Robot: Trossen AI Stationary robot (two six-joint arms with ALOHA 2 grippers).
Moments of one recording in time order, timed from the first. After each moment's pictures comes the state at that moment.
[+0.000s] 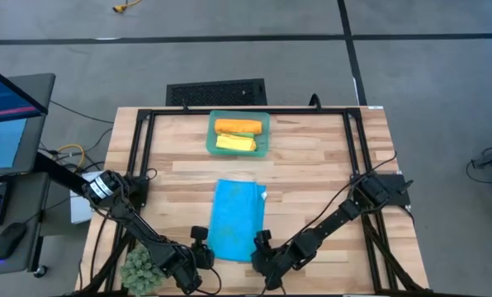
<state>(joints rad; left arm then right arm) -0.83 1.93 1.11 -0.47 -0.51 -0.59 0.64 2.15 1.30 -0.10 0.32 0.26</state>
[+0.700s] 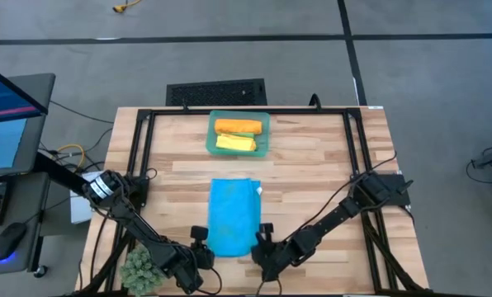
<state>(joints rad) -0.83 1.93 1.13 -0.53 -0.47 -0.58 0.63 2.13 1.30 -0.16 0.40 0.33</state>
